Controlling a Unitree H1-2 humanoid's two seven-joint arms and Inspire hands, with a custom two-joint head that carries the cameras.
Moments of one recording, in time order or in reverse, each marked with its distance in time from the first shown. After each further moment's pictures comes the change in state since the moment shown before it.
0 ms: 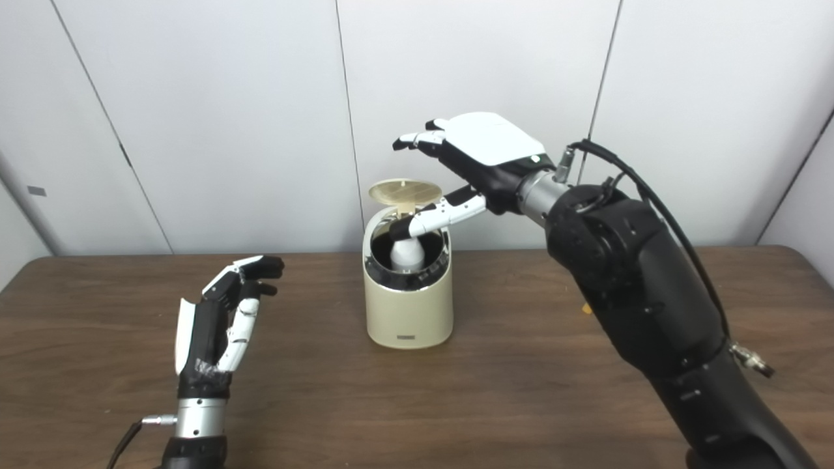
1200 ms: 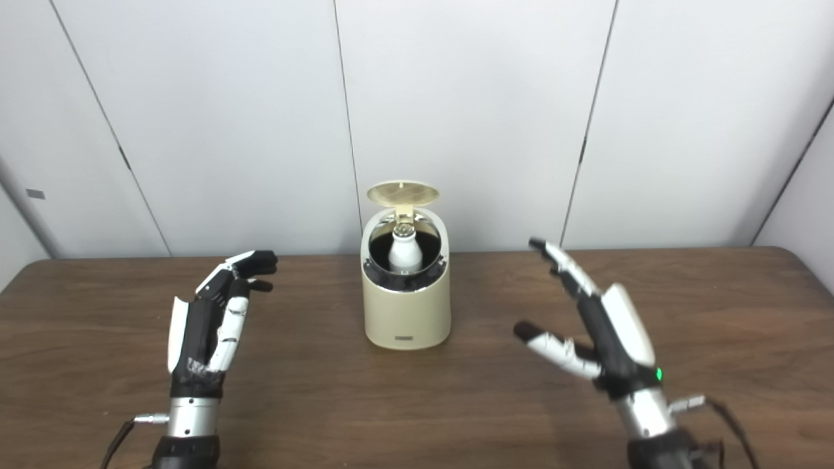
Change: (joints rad) left arm 0.005 0.025 -0.014 -0.021 -0.056 0.000 -0.009; right arm 0.612 0.102 -0.323 -0.037 0.309 -0.414 -0.642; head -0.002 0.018
